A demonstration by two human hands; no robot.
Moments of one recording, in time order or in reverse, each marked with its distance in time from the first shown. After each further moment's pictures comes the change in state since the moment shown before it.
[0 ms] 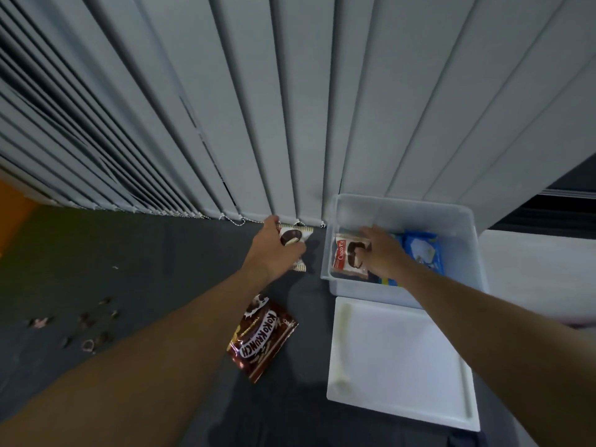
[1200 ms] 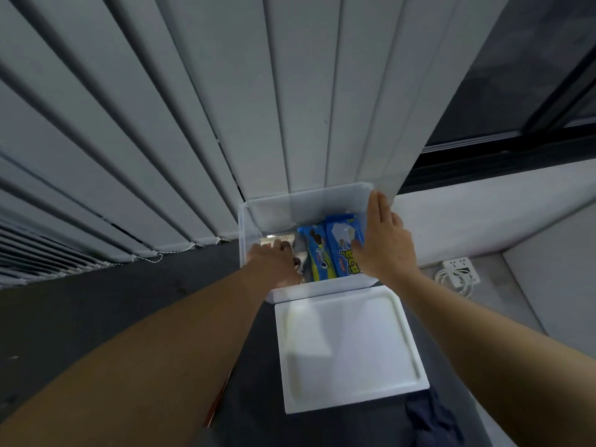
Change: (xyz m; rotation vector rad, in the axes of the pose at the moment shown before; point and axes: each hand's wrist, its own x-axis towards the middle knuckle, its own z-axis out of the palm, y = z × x) left_hand 0.039 0.055 0.140 1.401 -0.535 0.370; right_hand -0.066 0.096 -0.049 -0.201 0.442 0.237
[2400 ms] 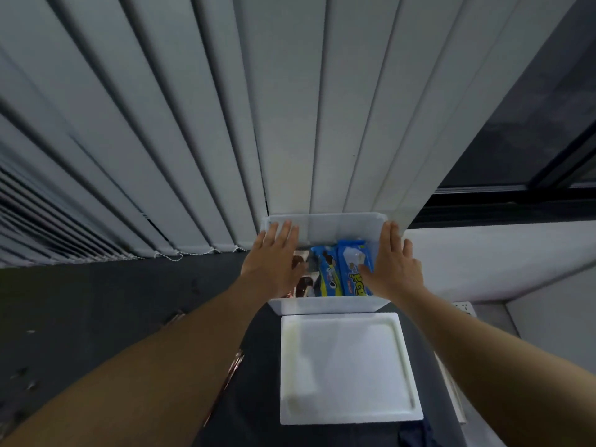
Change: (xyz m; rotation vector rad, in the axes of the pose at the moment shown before) left_hand -0.045 -0.026 -0.002 -0.219 0.495 0.004; right_hand 0.003 -0.003 -0.014 -0.082 -0.149 0.027
